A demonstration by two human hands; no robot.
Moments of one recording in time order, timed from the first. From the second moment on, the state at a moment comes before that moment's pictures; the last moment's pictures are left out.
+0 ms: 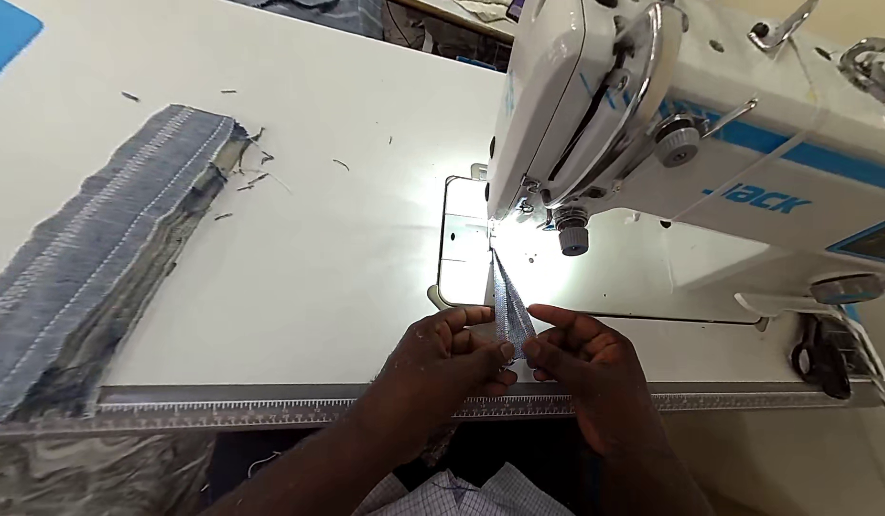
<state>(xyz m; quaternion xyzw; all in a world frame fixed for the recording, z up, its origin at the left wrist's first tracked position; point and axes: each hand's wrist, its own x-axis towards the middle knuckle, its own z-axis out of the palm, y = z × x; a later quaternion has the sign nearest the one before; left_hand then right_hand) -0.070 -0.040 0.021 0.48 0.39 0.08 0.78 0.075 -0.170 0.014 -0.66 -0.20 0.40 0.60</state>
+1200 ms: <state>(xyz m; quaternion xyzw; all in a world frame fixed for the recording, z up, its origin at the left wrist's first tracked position) -0.099 -0.034 0.003 0.93 0.11 0.28 0.20 0.075 -0.158 -0.019 -0.68 -0.58 -0.09 0.44</state>
